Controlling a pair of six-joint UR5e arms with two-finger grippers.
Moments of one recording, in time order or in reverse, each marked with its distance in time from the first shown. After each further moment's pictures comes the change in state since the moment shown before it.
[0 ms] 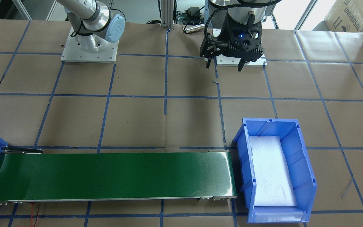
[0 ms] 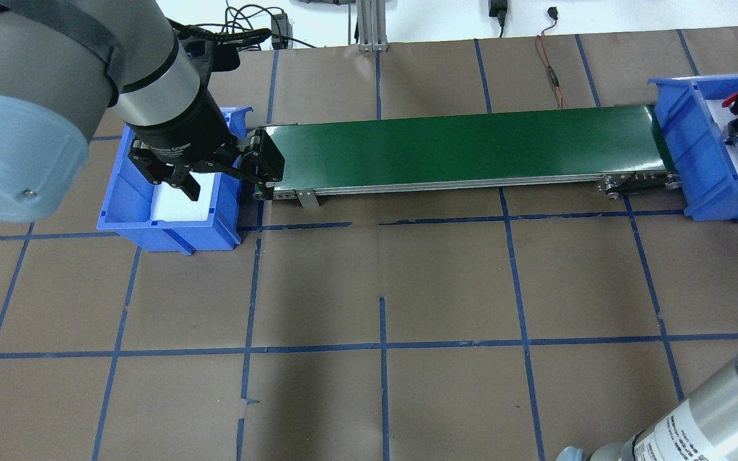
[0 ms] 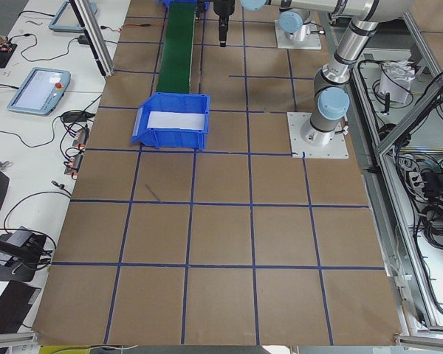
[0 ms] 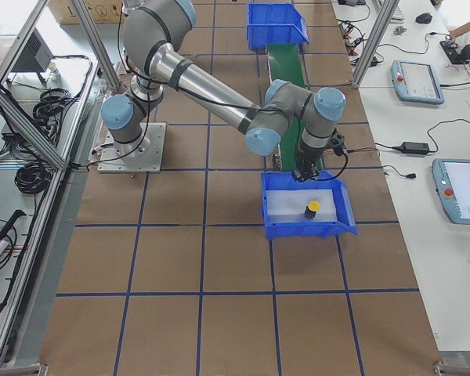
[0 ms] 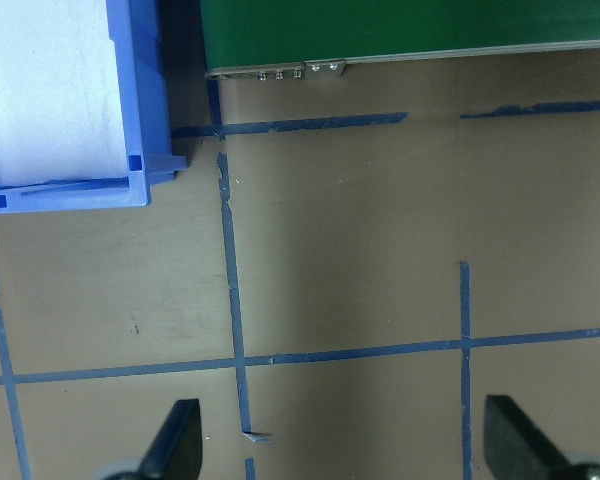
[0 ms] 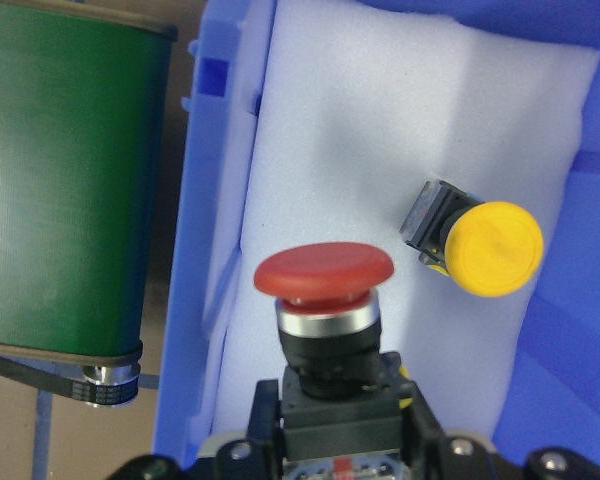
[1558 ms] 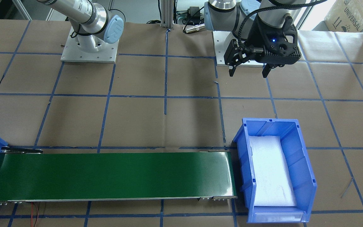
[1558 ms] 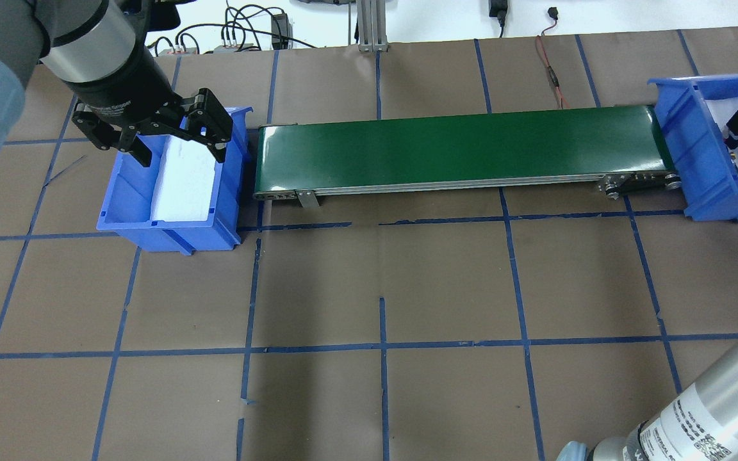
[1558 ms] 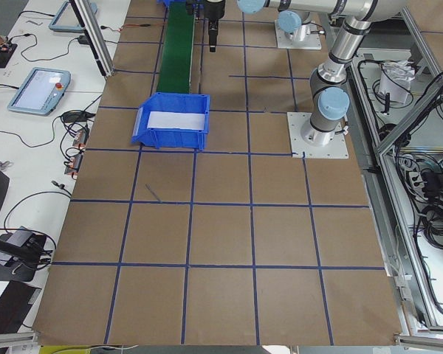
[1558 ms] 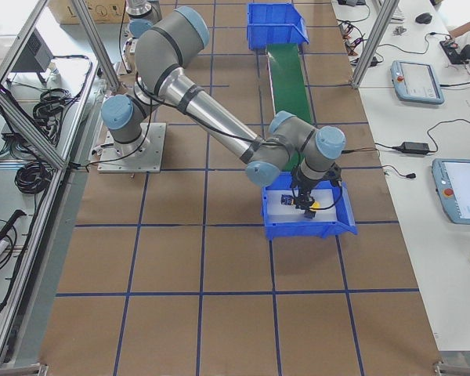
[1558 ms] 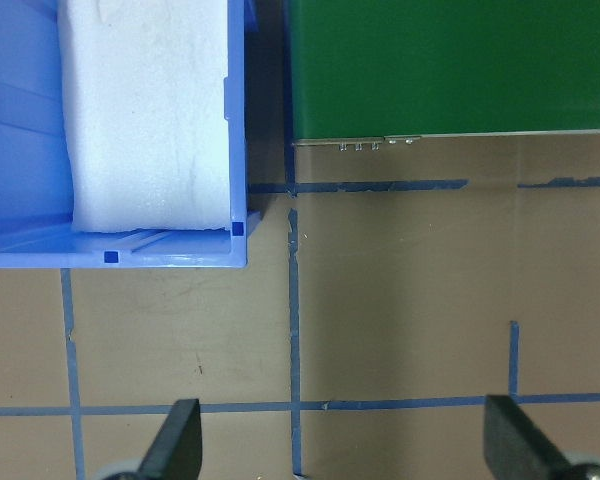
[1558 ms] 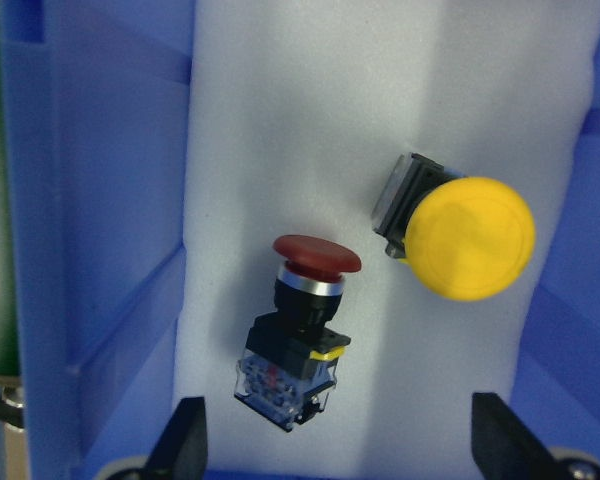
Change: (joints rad) left arm 0.111 -0.019 0.057 -0.007 0.022 0.062; right arm -0.029 0.050 -0.030 0.023 0.003 0.008
